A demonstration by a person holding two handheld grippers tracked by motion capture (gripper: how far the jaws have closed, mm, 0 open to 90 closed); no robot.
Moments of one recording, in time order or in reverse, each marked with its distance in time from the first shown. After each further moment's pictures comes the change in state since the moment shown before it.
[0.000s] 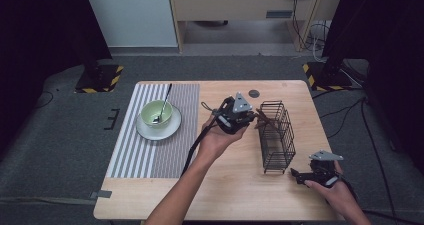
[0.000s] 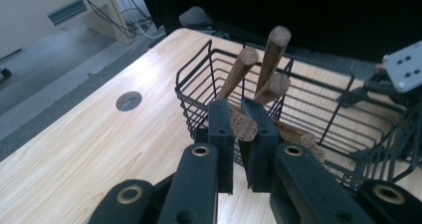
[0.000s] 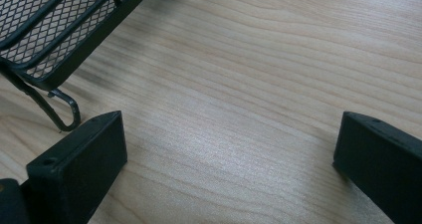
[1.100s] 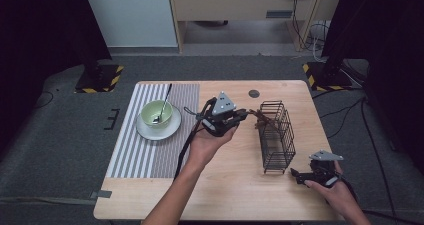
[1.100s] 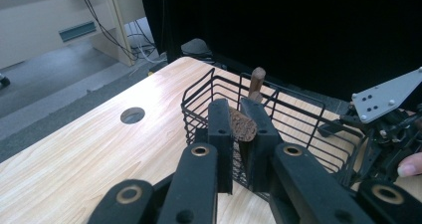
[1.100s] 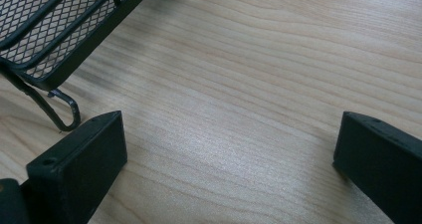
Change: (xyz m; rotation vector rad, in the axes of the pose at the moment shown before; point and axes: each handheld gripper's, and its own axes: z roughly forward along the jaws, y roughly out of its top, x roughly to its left) left arm 0.002 -0.005 -0.041 -0.128 -0.007 -0.087; right arm 0.000 0.000 0.000 0.000 -0.001 0.001
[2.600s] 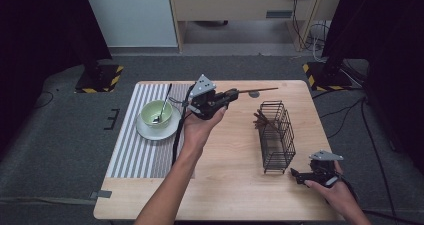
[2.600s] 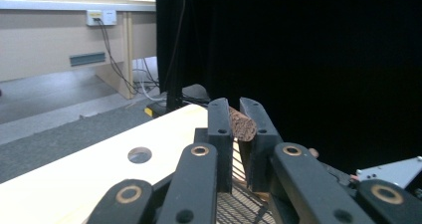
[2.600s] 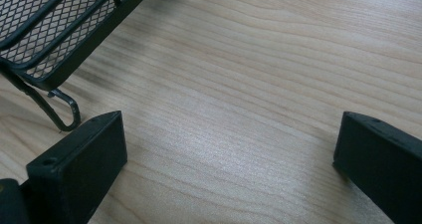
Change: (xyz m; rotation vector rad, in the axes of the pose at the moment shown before) left arm 0.048 0.009 -0.011 -0.206 0.011 -0.169; right arm 0.000 0.000 0.000 0.001 0.002 -0.002
